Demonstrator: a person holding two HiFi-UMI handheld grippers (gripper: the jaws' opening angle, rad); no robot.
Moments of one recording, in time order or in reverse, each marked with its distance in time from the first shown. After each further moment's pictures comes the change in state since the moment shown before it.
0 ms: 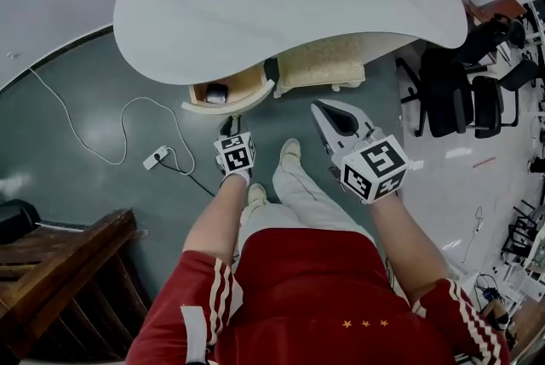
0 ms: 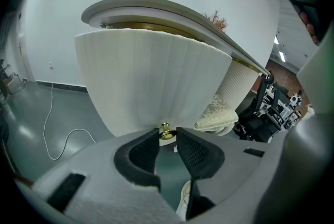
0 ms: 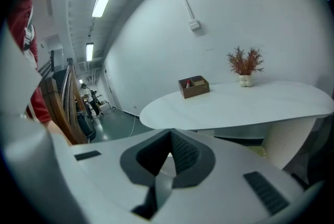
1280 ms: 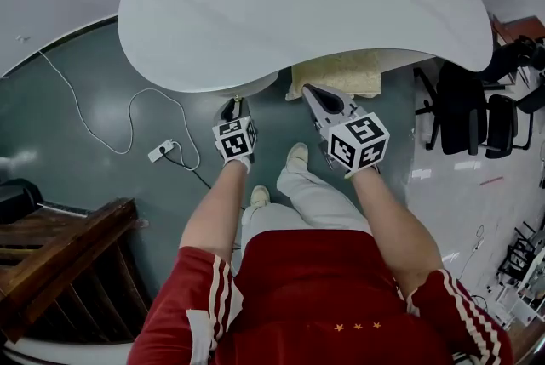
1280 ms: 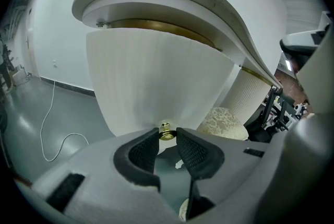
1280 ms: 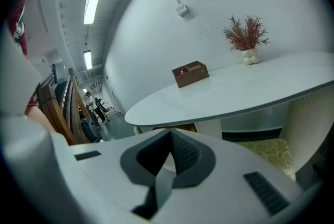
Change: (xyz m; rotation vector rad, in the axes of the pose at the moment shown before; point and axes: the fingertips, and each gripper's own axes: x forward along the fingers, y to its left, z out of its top) left arm 0.047 0.019 0.061 -0.062 -0.071 0.034; right arm 0.111 -0.062 -0.046 0.105 0.003 0.093
